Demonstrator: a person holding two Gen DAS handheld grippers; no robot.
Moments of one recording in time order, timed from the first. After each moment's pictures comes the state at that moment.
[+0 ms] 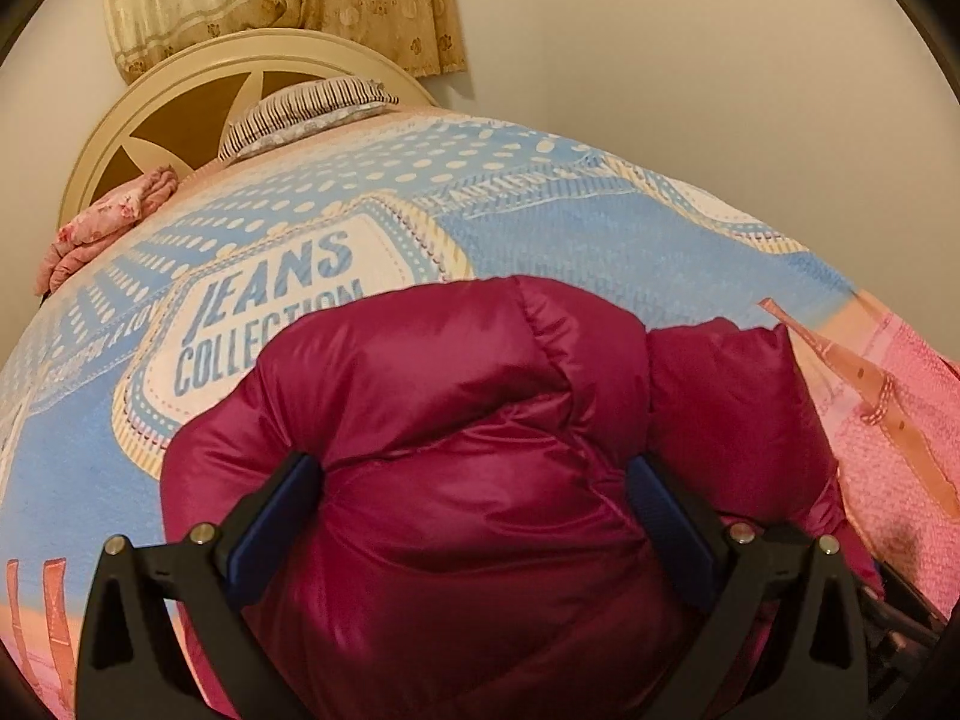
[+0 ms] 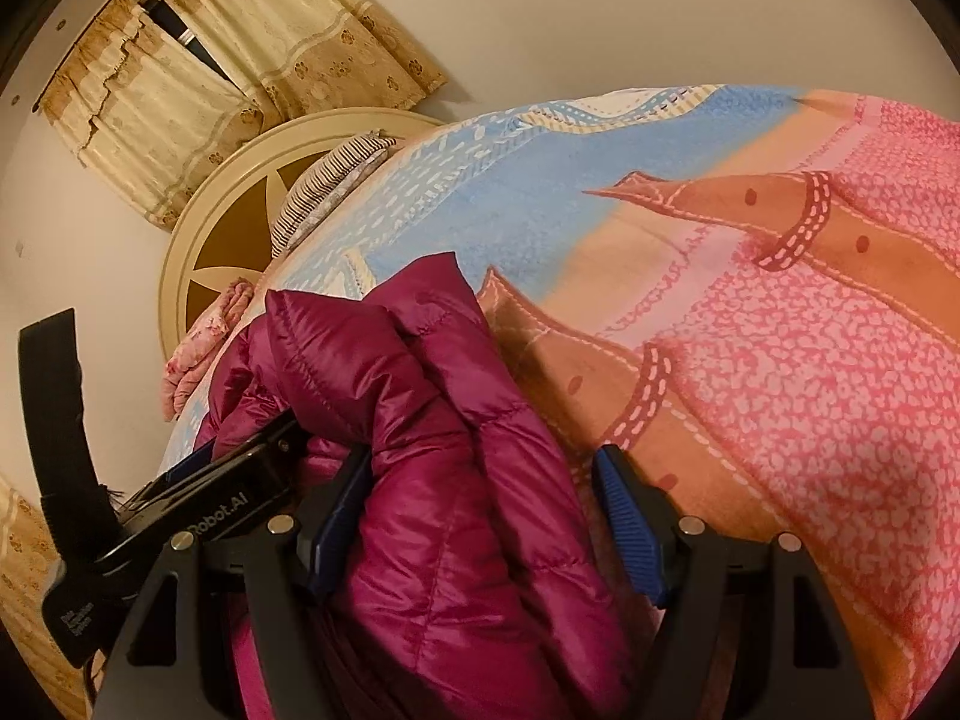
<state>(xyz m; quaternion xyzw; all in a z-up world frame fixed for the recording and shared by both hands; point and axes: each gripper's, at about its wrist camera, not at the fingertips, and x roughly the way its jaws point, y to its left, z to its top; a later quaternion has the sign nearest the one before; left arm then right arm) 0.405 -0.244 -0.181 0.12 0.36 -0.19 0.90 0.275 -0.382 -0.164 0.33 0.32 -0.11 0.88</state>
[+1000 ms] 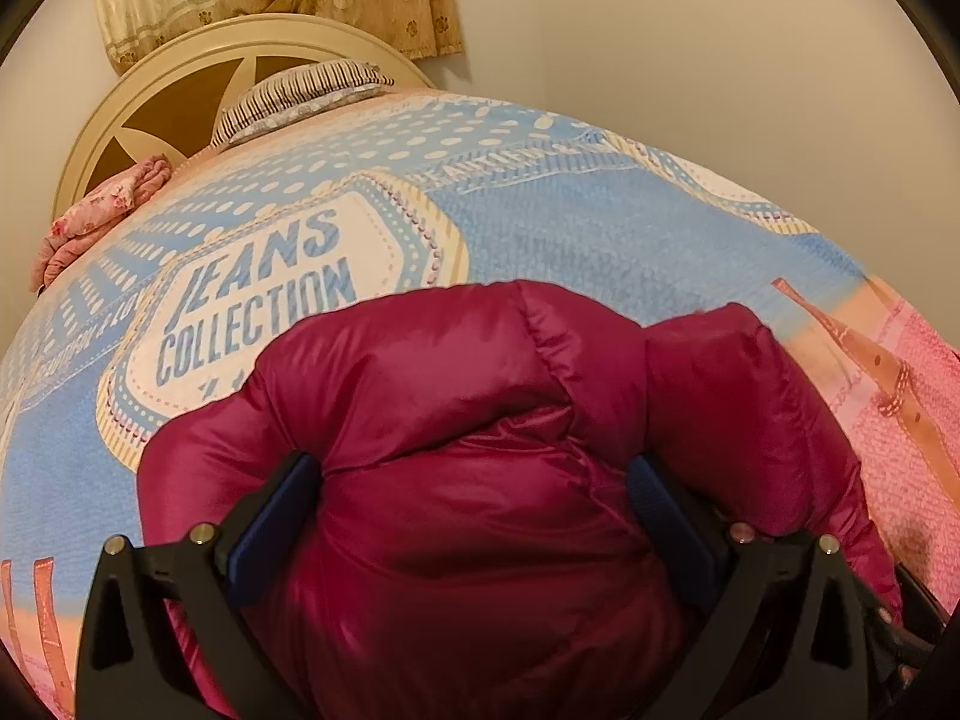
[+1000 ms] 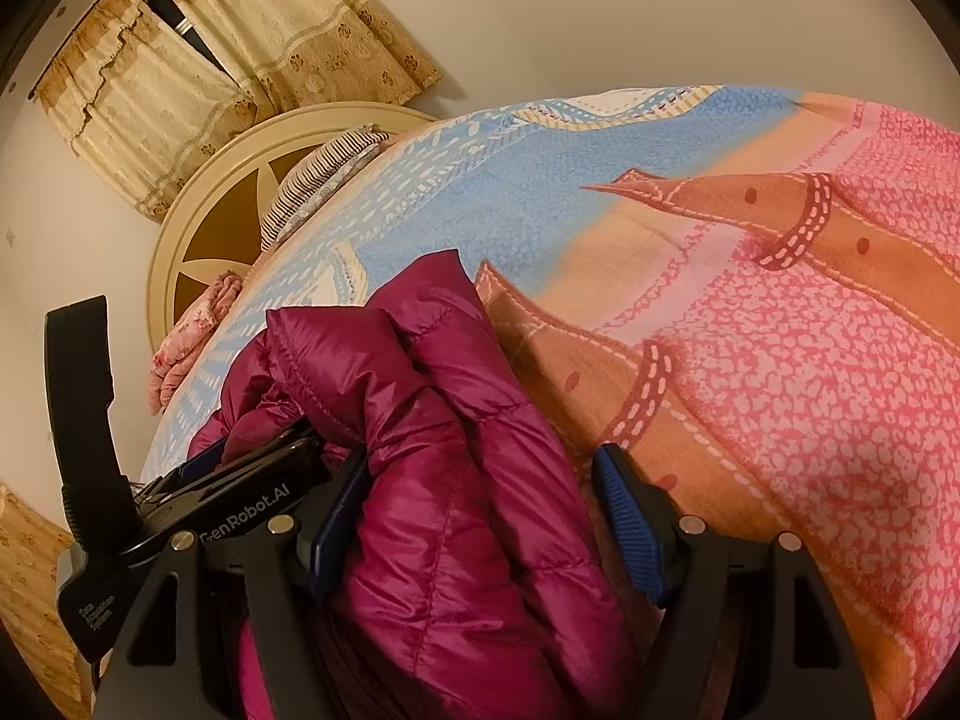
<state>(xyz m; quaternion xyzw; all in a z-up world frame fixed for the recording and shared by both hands) 0.414 -0.252 -0.195 0.13 0.38 -0.18 0.90 0.288 -0.374 -0.170 0.32 0.33 -0.12 0.88</state>
